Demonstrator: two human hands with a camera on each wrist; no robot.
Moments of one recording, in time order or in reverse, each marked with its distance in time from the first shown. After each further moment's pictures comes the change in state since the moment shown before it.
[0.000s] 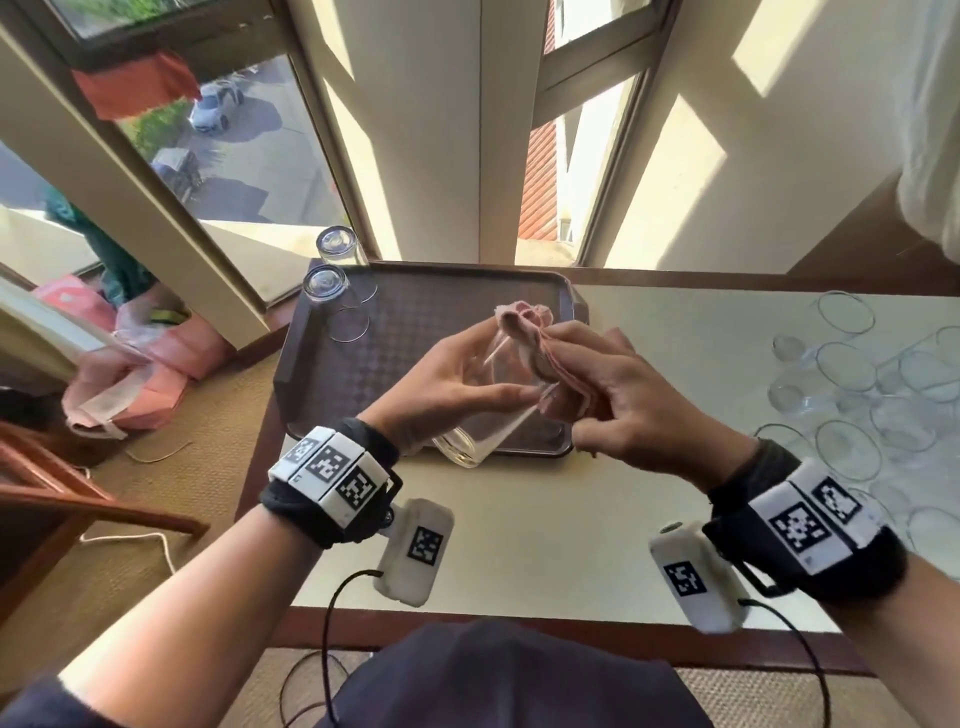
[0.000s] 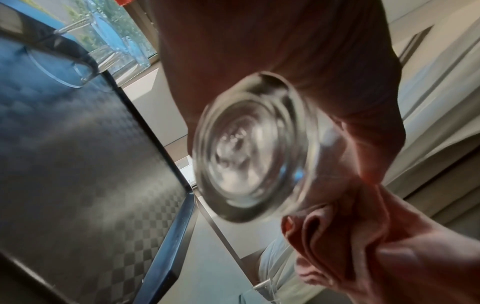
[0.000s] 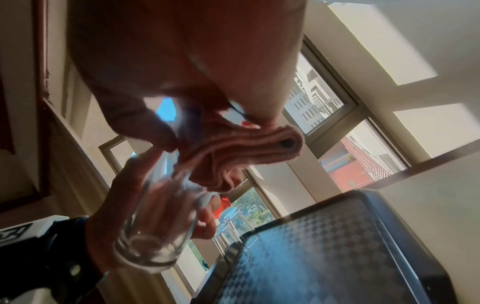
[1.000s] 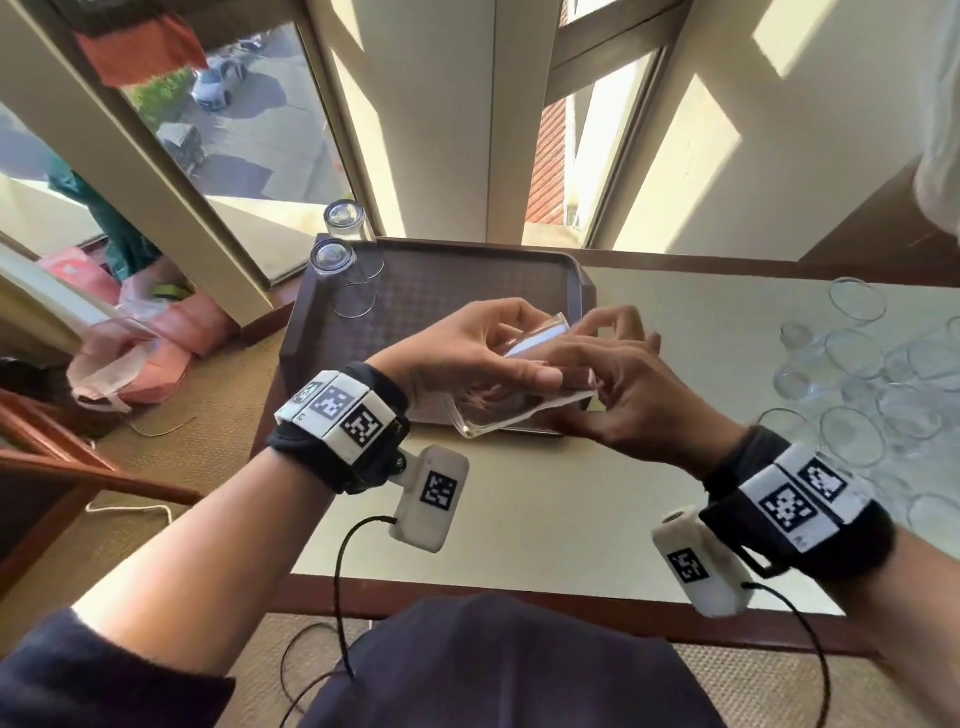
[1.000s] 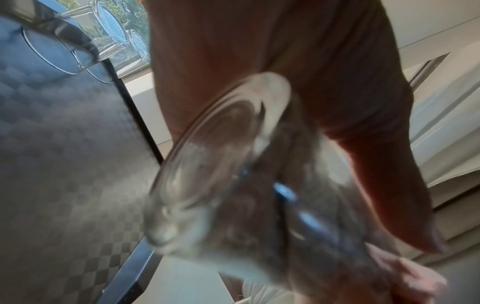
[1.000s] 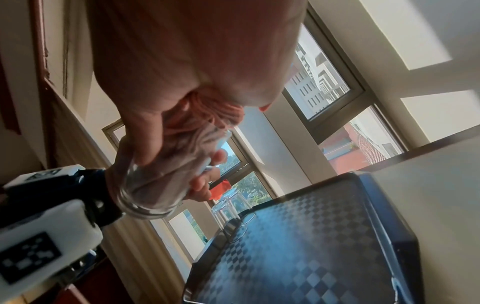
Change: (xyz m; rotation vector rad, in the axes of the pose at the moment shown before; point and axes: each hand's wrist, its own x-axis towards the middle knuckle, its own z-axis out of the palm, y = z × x) left_hand 0.009 0.018 -0.004 0.061 -0.120 -0.182; right_hand -0.007 0.010 0.014 -0.106 0.097 -0.112
